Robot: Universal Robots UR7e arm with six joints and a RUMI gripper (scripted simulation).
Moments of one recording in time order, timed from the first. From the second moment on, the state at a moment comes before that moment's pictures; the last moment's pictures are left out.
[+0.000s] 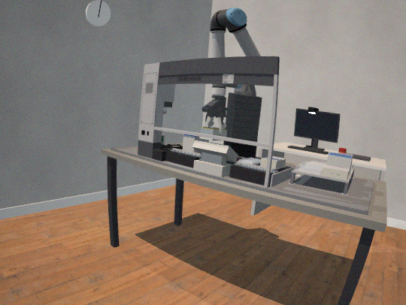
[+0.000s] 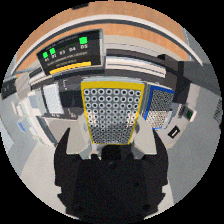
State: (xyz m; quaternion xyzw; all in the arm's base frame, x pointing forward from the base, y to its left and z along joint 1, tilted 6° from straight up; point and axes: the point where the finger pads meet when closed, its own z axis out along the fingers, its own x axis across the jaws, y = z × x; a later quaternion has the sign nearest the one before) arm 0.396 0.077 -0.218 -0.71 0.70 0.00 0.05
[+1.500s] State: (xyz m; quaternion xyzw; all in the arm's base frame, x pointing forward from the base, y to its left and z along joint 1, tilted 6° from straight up) arm 0.392 0.072 -0.153 -0.71 0.70 0.00 0.05
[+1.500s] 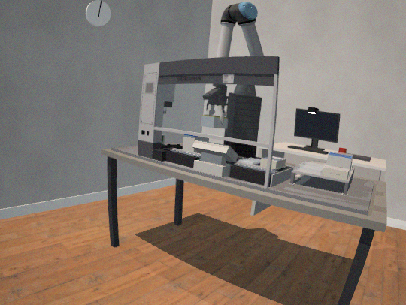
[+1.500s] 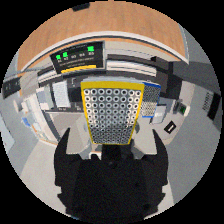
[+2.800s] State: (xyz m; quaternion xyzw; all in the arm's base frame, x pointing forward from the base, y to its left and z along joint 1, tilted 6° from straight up) arm 0.388 0.068 -0.095 -0.71 0.70 0.00 0.05
